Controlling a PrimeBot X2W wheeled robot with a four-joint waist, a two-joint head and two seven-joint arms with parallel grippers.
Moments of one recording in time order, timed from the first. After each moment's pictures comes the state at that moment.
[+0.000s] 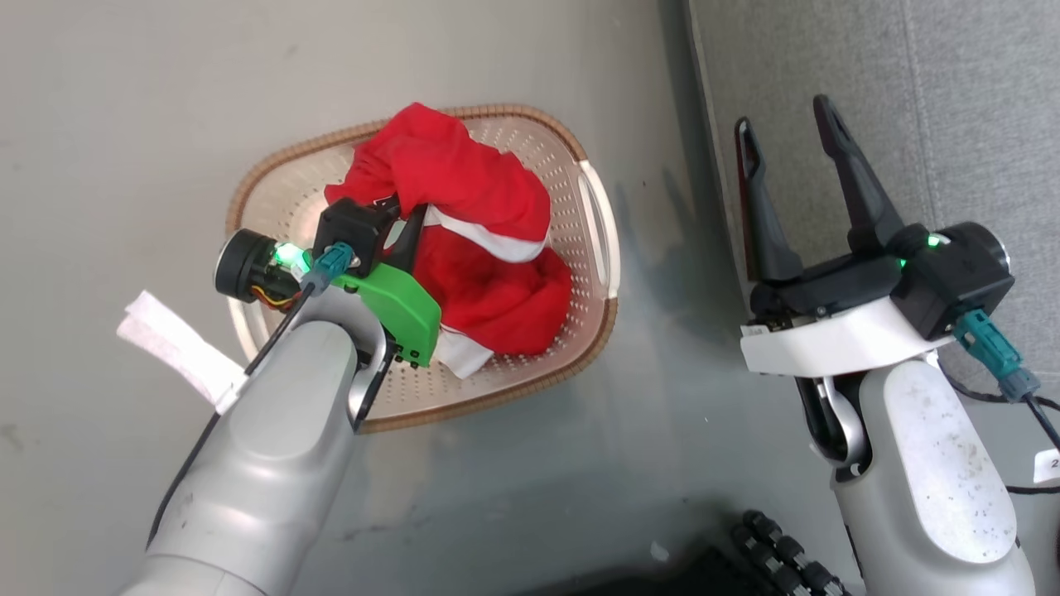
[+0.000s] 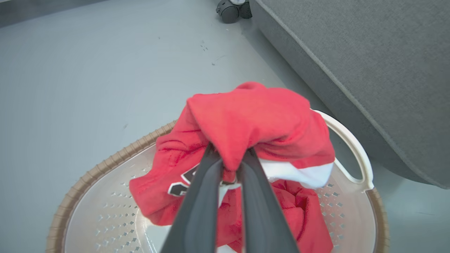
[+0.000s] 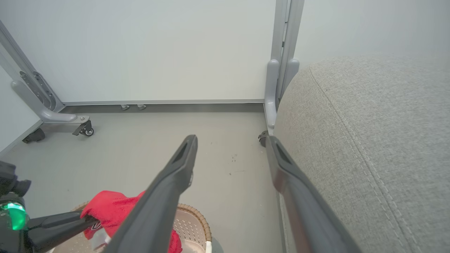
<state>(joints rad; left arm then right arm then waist) -0.80 0.09 -0.56 0.86 -0.30 -0.08 -0.26 -0.39 -0.05 0.14 0.01 0.12 0.13 -0.26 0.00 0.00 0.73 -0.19</state>
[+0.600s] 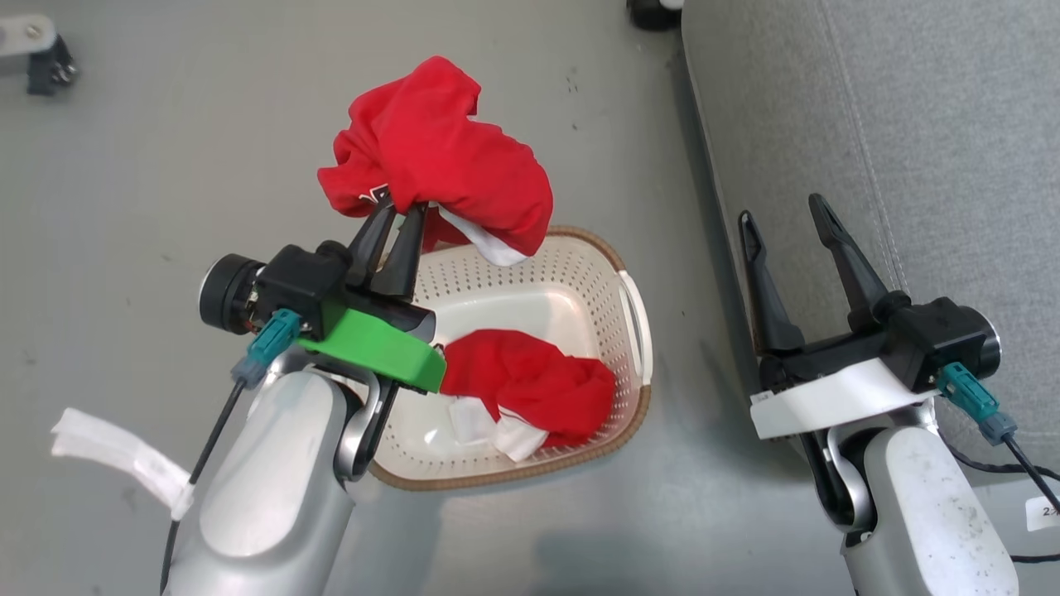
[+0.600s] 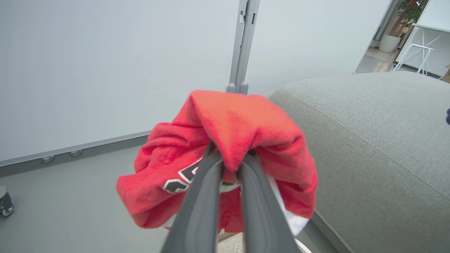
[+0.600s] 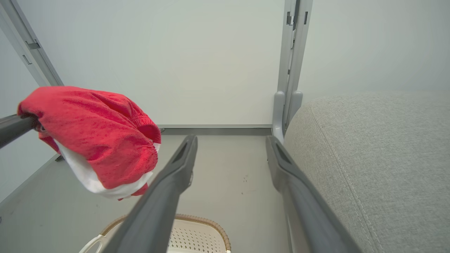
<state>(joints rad) -0.54 0.12 -0.41 0.34 -0.31 -0.09 -0.26 -0.25 -0.05 0.11 0.03 0.10 0.13 -0.21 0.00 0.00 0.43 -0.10</state>
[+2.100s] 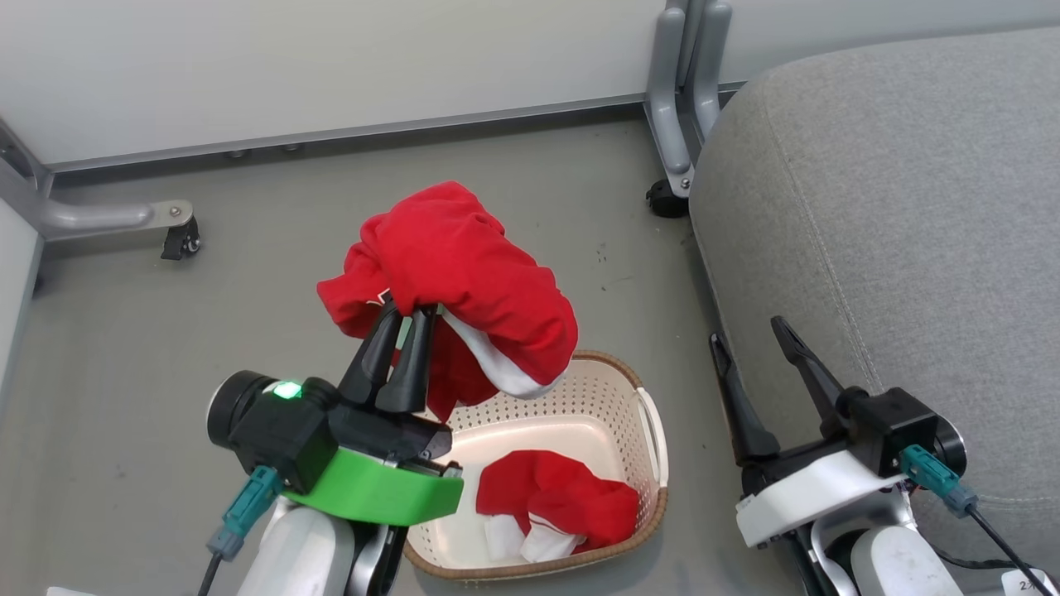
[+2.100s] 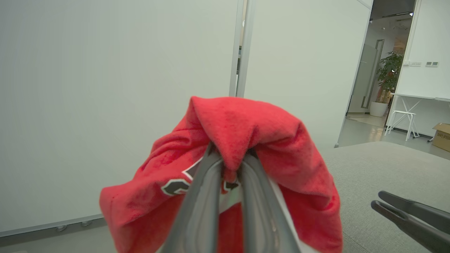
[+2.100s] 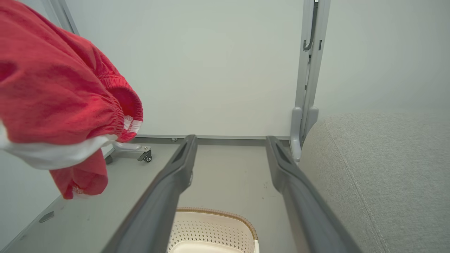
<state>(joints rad) -0.19 0.07 -0.35 -0.04 -0.29 -0.09 -0.26 -0.05 -0.05 0.16 -0.02 0.13 0.13 -0.11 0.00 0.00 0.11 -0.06</state>
